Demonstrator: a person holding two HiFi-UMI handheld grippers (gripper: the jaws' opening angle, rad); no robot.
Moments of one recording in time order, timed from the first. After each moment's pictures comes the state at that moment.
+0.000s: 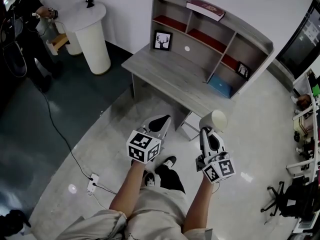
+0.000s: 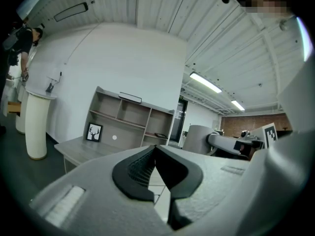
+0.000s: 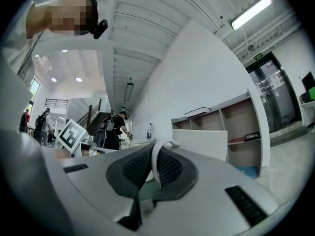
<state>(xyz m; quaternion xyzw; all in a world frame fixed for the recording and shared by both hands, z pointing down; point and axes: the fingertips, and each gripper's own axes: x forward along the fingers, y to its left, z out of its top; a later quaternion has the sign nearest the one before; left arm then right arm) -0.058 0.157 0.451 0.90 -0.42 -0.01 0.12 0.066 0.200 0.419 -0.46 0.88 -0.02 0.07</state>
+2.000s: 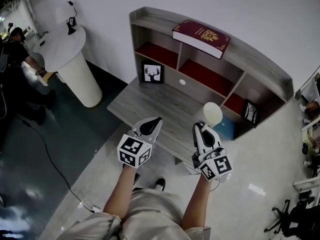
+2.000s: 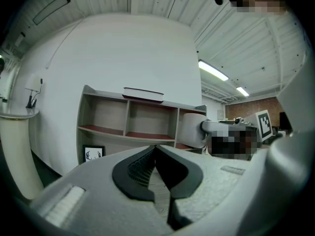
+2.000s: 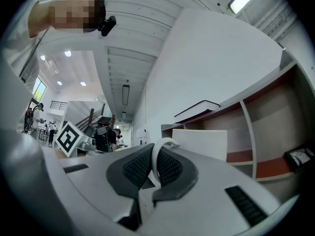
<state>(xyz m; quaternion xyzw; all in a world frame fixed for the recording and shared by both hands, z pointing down) -0.043 -0.187 0.417 0.90 -0.43 0.04 0.06 0.076 -0.159 0.376 -0.43 0.90 0.01 0.10</state>
